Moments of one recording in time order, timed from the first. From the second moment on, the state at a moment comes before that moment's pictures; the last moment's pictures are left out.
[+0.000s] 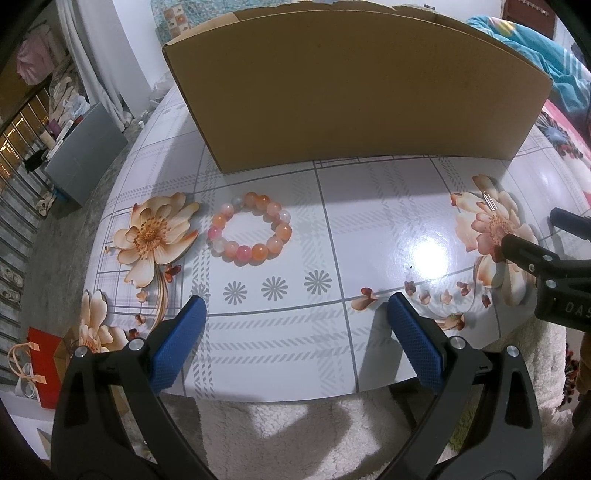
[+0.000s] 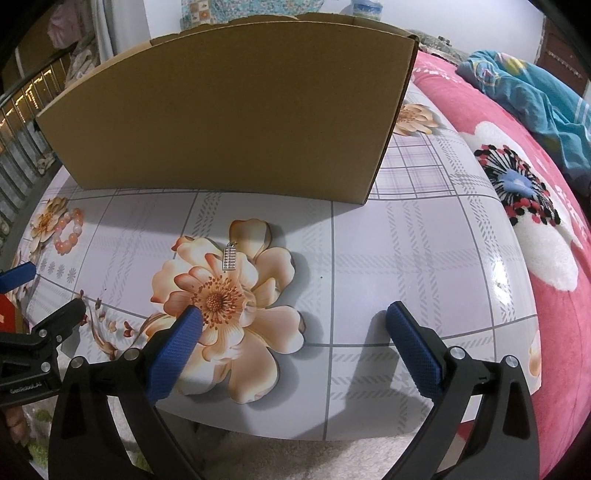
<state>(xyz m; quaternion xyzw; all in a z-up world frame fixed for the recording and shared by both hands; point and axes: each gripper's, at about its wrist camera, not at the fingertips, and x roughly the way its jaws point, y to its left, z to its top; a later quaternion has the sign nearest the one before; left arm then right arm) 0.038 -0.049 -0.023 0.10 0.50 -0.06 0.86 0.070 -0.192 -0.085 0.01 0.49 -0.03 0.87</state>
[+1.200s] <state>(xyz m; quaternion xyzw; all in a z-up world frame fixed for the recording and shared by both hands) 0.035 -0.034 -0.019 0.11 0.44 -0.15 0.88 0.071 -0.191 -0.085 0.01 0.49 -0.03 0.87</state>
